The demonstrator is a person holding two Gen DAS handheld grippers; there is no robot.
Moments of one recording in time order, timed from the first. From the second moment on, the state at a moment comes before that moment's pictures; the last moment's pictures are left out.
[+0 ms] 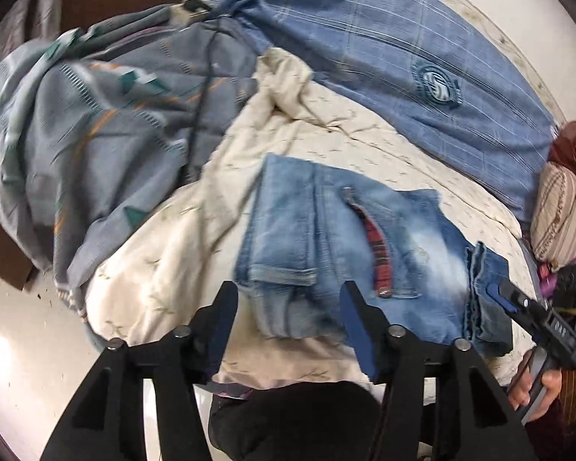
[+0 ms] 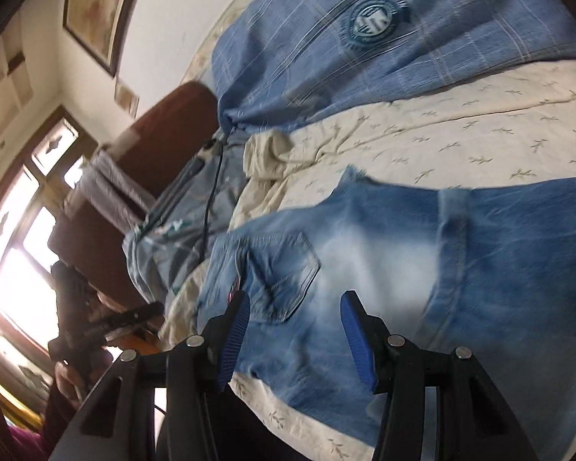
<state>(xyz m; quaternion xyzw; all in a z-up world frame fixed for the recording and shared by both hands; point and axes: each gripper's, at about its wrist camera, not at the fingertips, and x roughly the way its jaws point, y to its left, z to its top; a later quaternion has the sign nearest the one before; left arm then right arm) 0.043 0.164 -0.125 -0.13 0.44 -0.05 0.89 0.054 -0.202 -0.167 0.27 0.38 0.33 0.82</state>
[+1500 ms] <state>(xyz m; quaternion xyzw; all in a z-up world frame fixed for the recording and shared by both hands) 0.099 0.167 -0.190 -0.20 0.50 -0.09 0.84 0.054 -0.147 -0.180 0.15 0.41 0.31 0.85</state>
